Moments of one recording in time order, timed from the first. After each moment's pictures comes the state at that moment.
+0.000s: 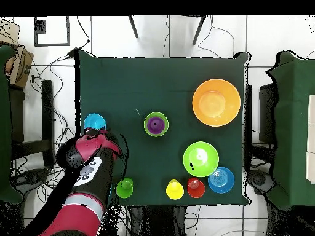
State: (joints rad) arm 0.36 -0.35 -0.23 1.56 -0.03 0.12 2.30
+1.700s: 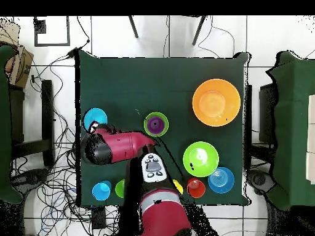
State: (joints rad) arm -0.11 -0.64 0.21 1.83 -0.13 0.13 2.30
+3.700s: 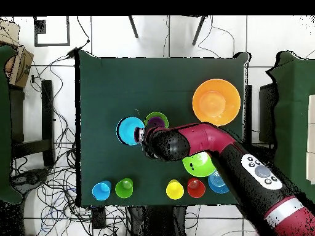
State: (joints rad) arm -0.87 -0.62 0.84 1.94 -0.53 0.50 1.98
